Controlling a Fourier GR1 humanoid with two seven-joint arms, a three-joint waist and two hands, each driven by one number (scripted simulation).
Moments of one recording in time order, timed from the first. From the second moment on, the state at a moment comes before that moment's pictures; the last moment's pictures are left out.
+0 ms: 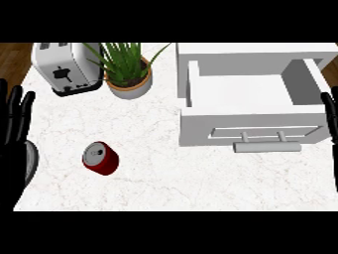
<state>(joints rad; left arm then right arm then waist) 0.01 0.04 0.02 -2.10 0.01 0.01 -0.01 0.02 -0.13 -0.02 -2.10 0.04 -0.03 -0.01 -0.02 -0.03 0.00</state>
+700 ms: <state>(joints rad) 0.12 0.24 -0.11 -2.13 0.24 -0.34 0.17 0.08 -0.11 -0.04 -2.07 0.00 -0.04 0.17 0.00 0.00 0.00</state>
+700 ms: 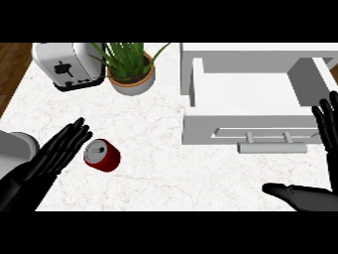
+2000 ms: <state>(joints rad) 0.03 0.19 0.02 -1.95 0.27 -0.42 0.26 0.26 -0.08 -0.14 -2.09 -0.05 0.10 0.07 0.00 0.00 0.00</state>
